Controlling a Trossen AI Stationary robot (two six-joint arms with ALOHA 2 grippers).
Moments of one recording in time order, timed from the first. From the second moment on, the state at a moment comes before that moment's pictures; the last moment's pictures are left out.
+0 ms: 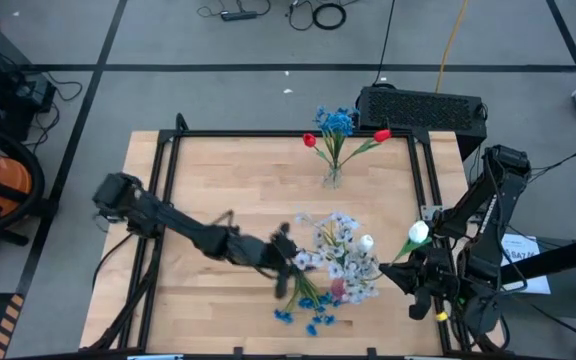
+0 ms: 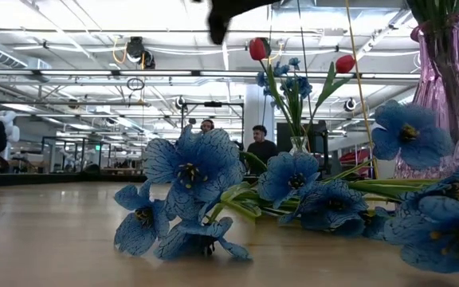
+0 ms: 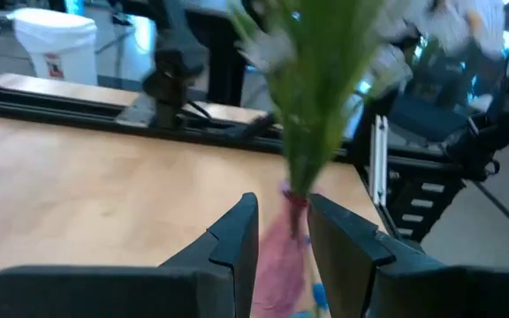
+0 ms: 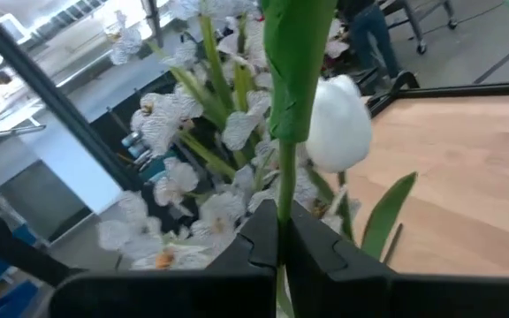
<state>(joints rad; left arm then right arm) -0.35 1.71 1.03 0.49 -0.24 -0.23 1.16 1.20 0.83 -0.07 1.46 1.10</state>
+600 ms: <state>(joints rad) -0.34 1.99 1.35 0.45 -0.14 -0.28 1.19 1.20 0.83 -0.06 1.44 1.06</state>
